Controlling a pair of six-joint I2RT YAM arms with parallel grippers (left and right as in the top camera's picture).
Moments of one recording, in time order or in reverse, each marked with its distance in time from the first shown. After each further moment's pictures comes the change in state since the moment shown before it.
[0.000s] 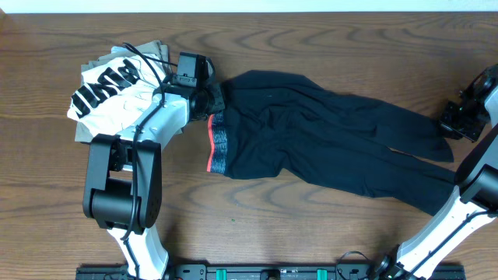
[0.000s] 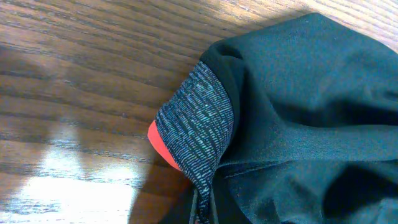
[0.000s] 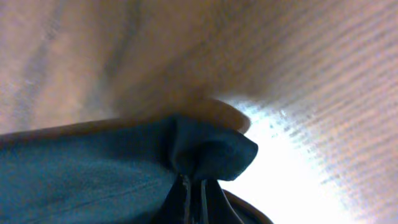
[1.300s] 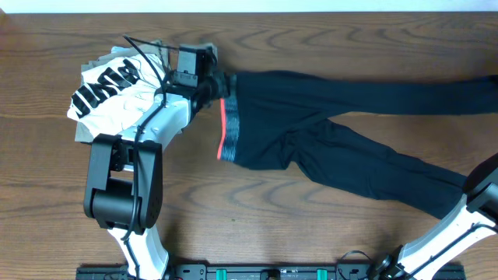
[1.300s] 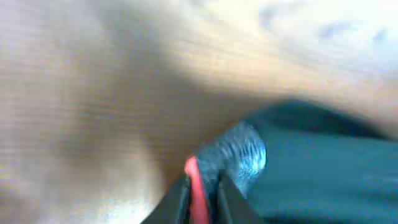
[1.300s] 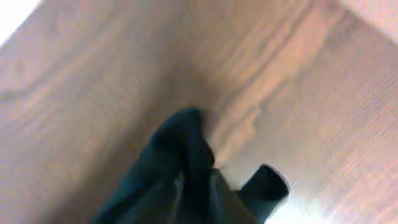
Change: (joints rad) left arm -0.007 0.000 0.000 0.293 -0.001 0.068; right arm -0.085 -0.073 0.335 0.117 0.040 0.193
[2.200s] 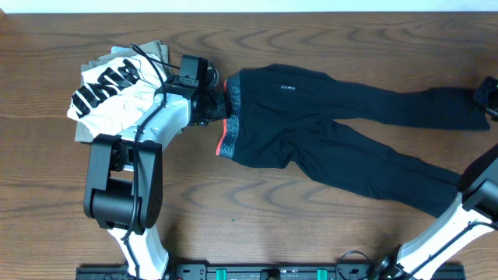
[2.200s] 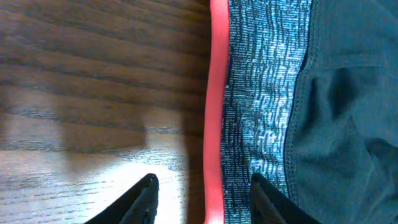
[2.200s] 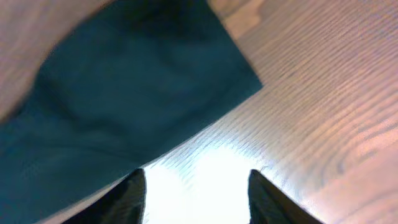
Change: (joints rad) left arm 0.000 0.000 0.001 -0.378 0.061 0.016; right arm 0.039 0.003 -0.109 -0.230 0.099 -0.183
